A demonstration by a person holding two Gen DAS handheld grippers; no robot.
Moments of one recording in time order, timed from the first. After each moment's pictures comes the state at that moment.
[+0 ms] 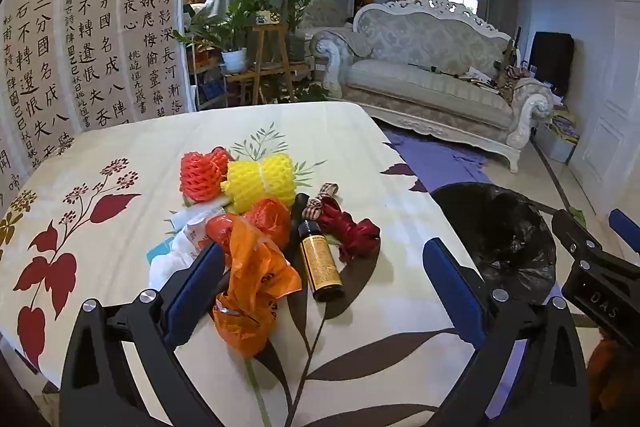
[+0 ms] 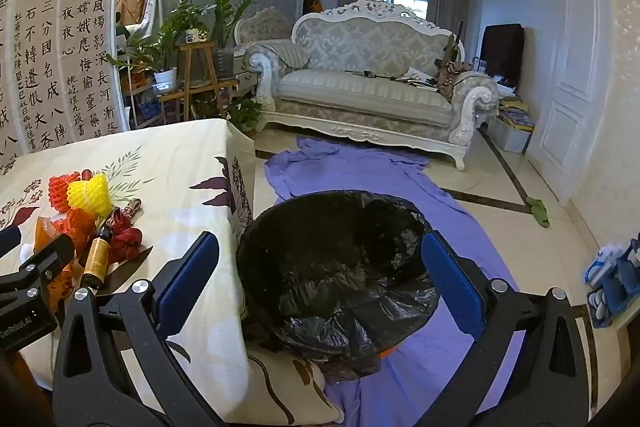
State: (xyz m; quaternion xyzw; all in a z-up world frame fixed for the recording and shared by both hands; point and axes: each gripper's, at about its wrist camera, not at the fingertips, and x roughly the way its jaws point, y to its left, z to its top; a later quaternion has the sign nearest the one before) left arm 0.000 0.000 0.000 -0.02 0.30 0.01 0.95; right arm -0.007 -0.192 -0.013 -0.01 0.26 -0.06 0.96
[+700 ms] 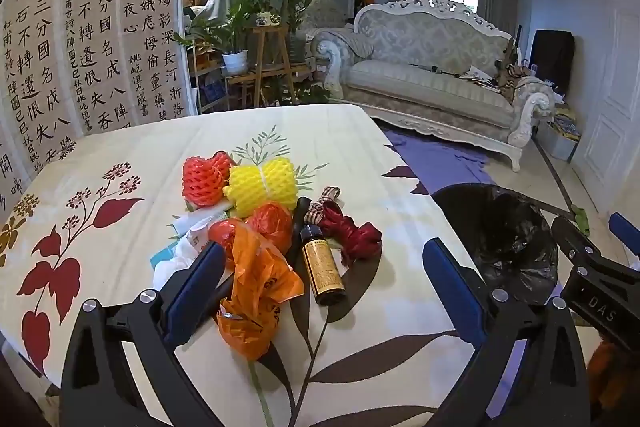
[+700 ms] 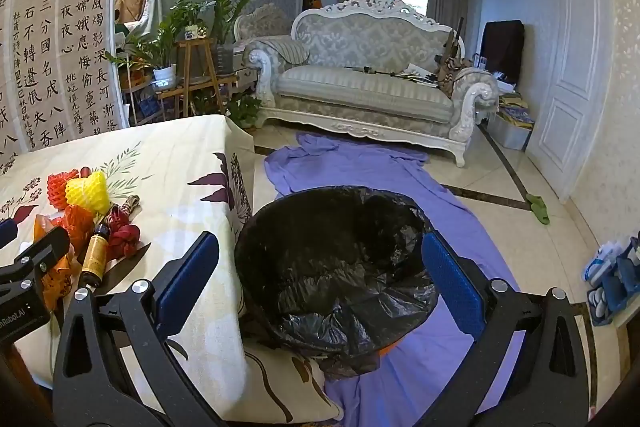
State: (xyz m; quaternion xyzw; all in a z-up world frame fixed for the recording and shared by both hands) left arm 0.002 -0.004 0.005 -0.01 0.31 0.01 0.95; right arm -0.008 -0.192 -0.018 -0.01 0.27 -0.06 0.96
